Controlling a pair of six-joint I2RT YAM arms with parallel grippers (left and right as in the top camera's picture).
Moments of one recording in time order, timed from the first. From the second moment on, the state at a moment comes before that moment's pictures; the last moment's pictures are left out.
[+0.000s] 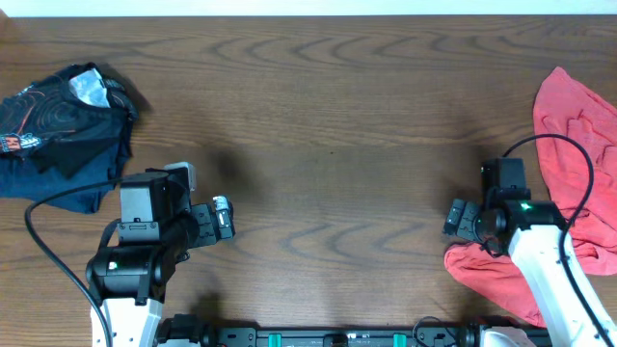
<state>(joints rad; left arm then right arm) 0.00 0.86 0.79 -0.95 0.17 -0.21 0.01 1.23 0.68 -0.87 0.16 0.42</state>
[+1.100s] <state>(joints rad) 0.00 0.86 0.79 -0.78 0.18 -0.21 0.15 1.30 0.62 0.08 -0.35 0.32</state>
